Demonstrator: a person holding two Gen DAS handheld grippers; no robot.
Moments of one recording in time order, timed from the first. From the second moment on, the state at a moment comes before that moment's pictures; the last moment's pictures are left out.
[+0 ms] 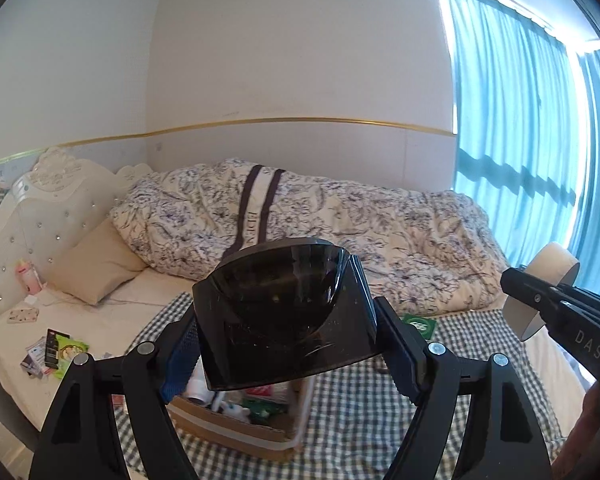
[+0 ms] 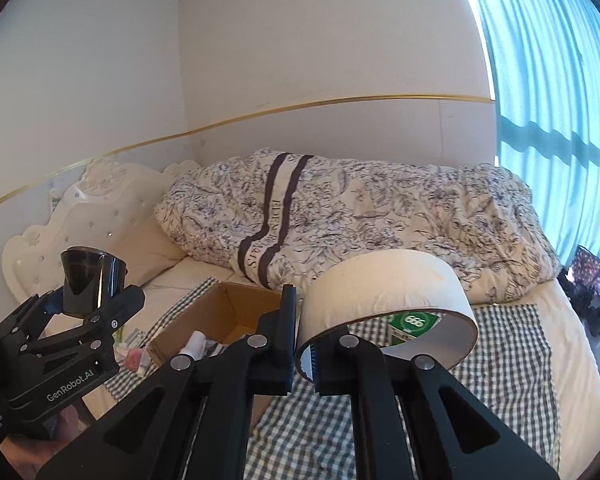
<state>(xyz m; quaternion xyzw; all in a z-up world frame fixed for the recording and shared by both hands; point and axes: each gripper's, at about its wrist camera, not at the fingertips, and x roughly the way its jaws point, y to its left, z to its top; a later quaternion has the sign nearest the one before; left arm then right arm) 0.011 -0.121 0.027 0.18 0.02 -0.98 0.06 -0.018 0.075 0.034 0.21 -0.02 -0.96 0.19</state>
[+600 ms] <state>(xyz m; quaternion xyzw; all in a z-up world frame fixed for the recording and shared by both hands) -0.021 -0.216 0.005 0.21 0.04 -0.97 0.11 -0.066 -0.026 0.010 0.24 0.01 -0.94 0.25</state>
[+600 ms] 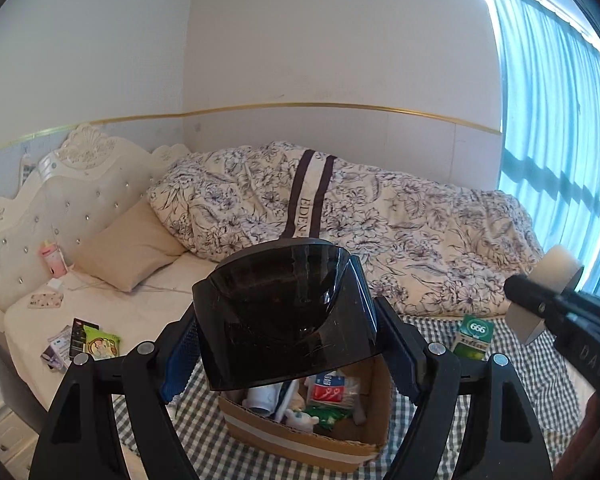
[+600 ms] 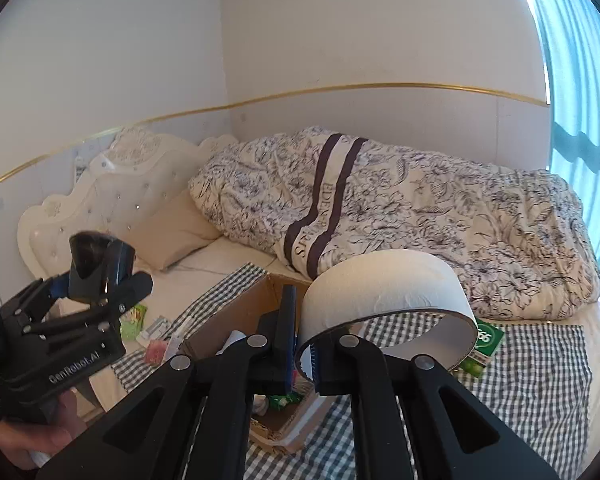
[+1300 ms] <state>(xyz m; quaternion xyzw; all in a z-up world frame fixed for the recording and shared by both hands) -0.102 -0.264 -0.083 0.31 0.03 -0.94 0.09 -0.144 -0.092 -0.069 0.32 0.02 -0.90 0.28</state>
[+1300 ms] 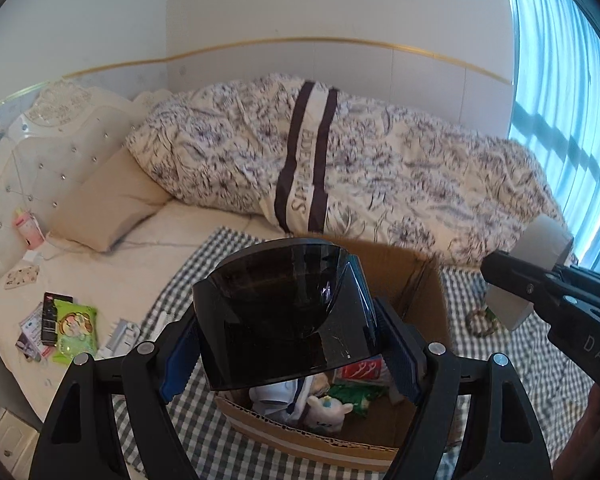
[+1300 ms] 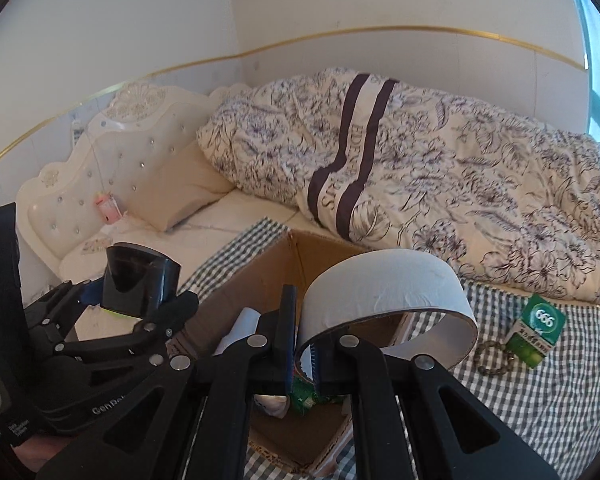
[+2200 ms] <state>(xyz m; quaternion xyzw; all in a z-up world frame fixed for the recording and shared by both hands) -0.165 -0.278 -0.190 0.44 0.03 -0.89 0.07 -0.202 -0.134 -0.165 0.42 0.05 -0.85 0.30</state>
